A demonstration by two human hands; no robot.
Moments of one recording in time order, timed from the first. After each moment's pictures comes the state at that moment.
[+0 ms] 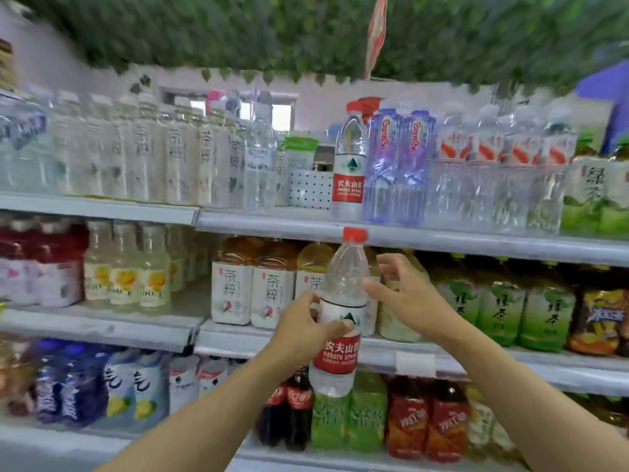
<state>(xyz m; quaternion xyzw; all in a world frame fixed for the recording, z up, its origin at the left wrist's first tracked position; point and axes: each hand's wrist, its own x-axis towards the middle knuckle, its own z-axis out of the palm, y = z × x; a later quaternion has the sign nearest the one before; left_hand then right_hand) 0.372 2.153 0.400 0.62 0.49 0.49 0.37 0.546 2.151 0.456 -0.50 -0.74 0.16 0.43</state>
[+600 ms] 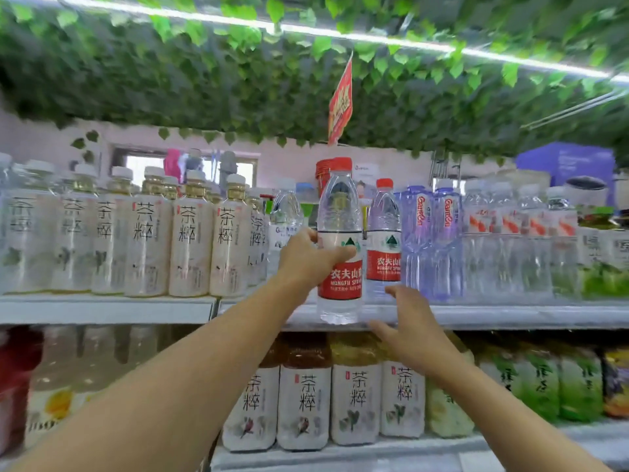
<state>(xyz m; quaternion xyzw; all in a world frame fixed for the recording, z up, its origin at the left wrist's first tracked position) 0.274 2.243 0.590 0.66 0.35 0.56 0.35 0.439 2.220 0.510 -0.61 -0.67 -0.04 0.42</state>
